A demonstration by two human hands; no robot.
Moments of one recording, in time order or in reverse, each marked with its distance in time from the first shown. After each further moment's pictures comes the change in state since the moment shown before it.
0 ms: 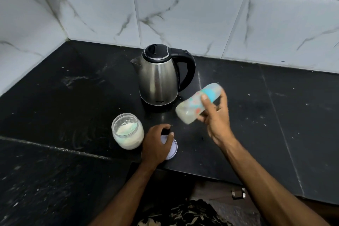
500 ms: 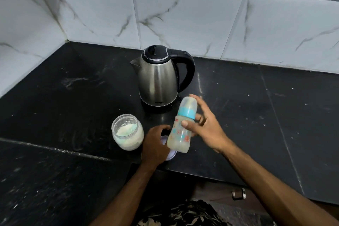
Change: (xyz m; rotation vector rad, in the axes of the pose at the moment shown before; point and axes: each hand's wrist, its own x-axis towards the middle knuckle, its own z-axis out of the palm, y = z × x) left_hand 0.004 -0.002 -0.001 -0.037 -0.134 -0.038; right_hand -0.015 0.011 -0.005 -0.280 -0.369 0.103
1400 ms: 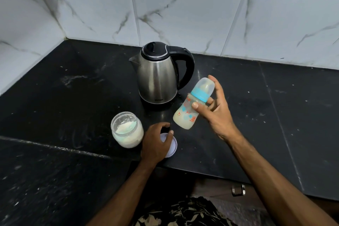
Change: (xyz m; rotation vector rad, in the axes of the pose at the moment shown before) left_hand -0.004 0.003 0.000 0.056 0.094 0.025; right_hand 0.011 -0.018 -0.016 0.059 0.123 -0.205
